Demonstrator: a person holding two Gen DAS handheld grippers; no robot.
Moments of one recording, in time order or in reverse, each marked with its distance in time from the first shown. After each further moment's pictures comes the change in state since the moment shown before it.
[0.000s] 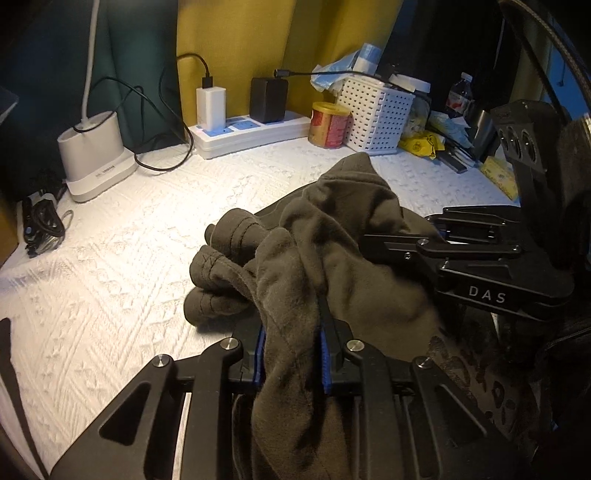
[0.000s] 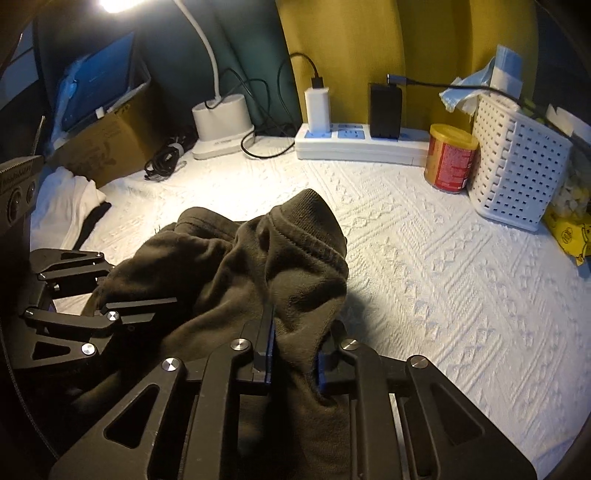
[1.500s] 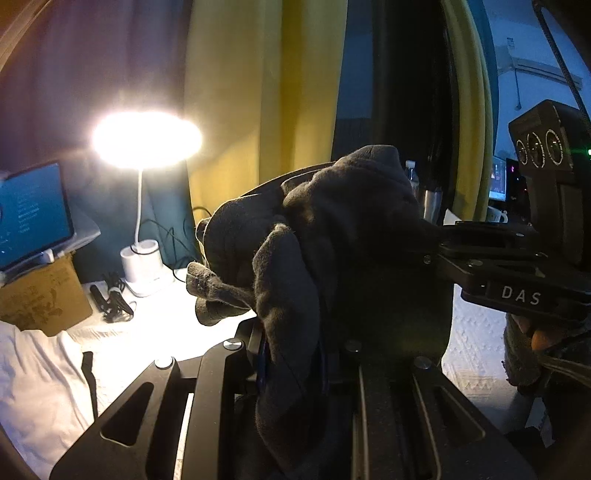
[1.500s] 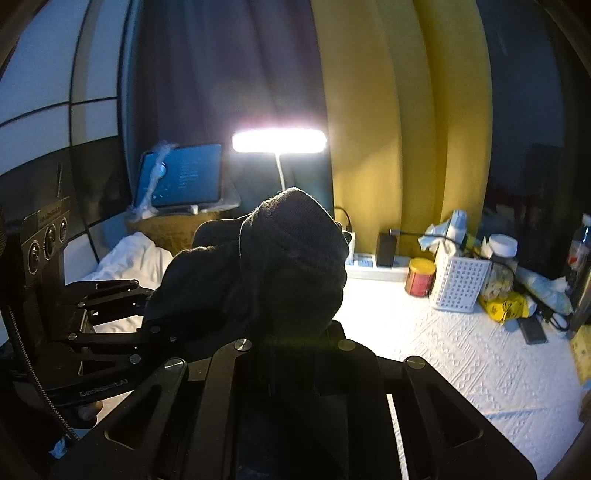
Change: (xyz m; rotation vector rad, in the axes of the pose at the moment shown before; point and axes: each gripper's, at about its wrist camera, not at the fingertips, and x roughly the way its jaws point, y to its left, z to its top) left arm -0.160 -0.066 -0.028 0.094 -0.416 0.058; right arm -0.197 0.092 -0.024 -0.105 -0.394 -0.020
